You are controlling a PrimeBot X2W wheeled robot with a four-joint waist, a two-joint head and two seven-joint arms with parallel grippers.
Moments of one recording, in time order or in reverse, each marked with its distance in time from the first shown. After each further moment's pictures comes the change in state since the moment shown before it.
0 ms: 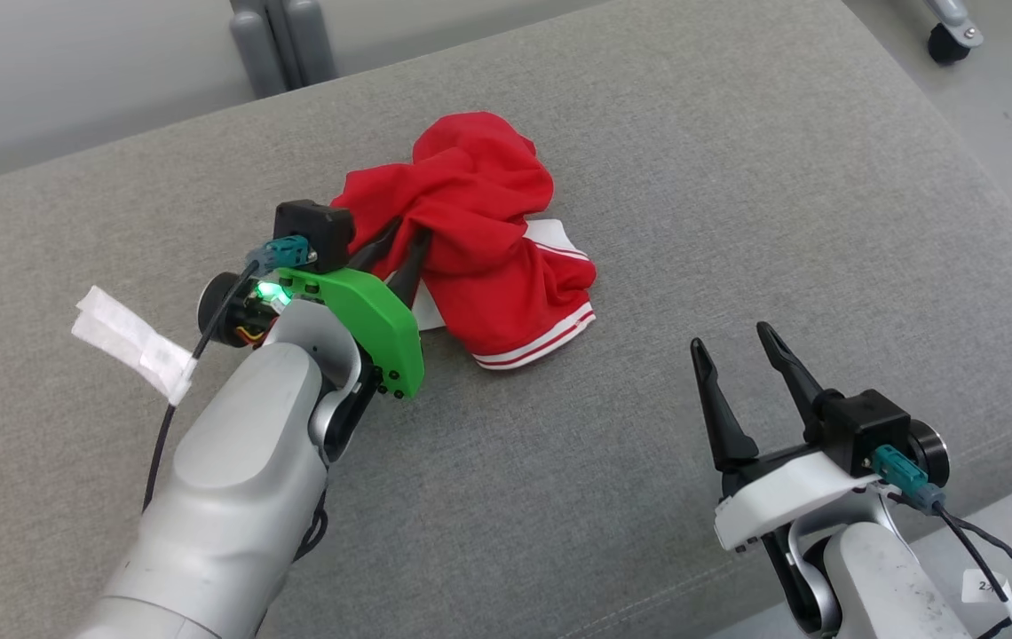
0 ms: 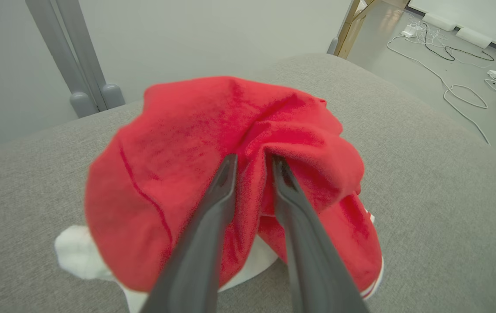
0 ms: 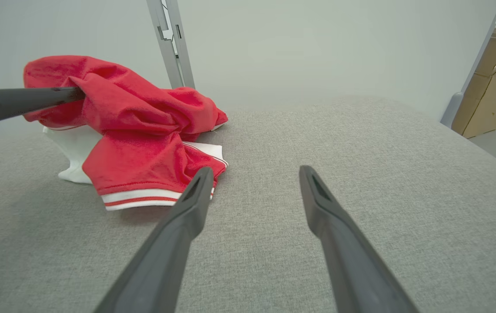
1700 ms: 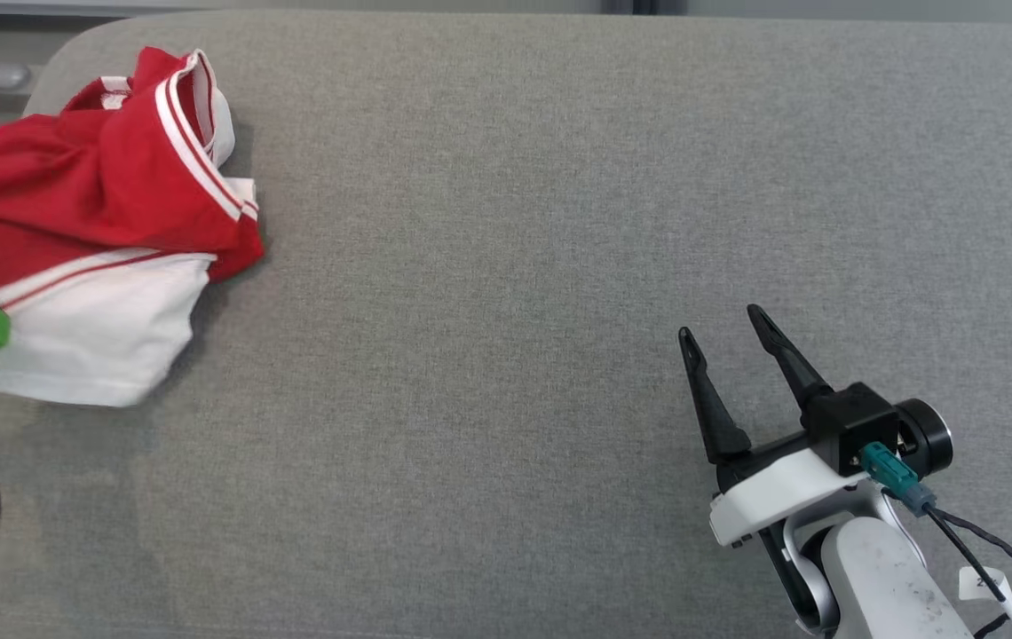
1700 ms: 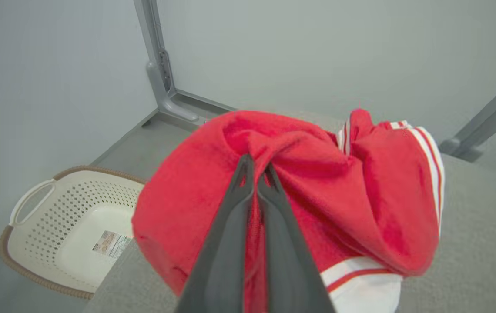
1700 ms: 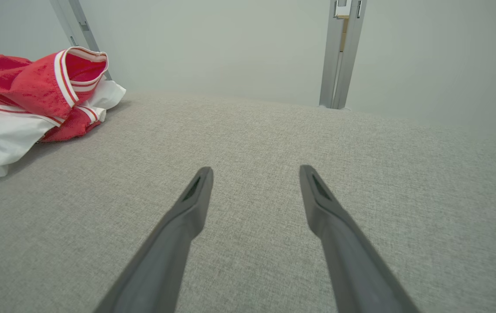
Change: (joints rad) left arm 0.025 0.353 0.507 0.098 -0.065 -0.008 0.012; right arm 0.008 0.001 0.017 -0.088 -0.087 0.000 0.031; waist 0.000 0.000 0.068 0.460
